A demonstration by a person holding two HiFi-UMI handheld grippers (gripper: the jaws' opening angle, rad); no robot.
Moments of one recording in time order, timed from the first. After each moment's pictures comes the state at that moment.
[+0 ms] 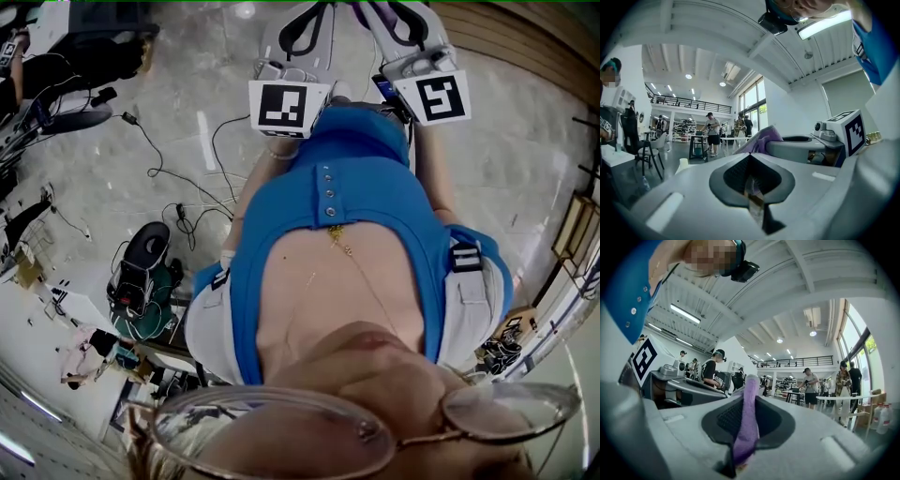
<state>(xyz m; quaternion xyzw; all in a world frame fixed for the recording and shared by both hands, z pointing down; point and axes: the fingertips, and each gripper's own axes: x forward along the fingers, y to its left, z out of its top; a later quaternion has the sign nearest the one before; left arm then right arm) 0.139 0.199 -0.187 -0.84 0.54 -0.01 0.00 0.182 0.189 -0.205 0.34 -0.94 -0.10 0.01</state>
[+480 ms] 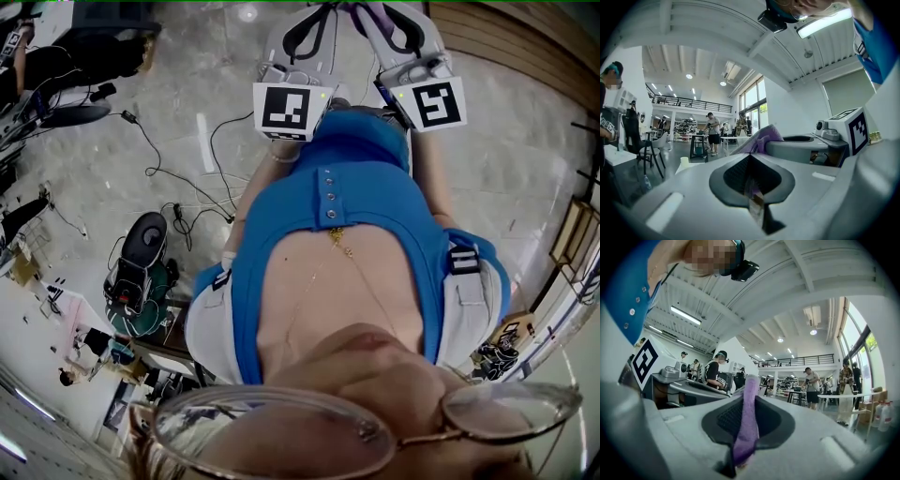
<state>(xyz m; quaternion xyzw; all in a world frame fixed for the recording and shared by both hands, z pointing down) 0.149 0.217 -0.183 -0.84 0.55 -0.02 0.00 0.186 0.212 -0.202 0.33 -0.94 -0.09 0.01</state>
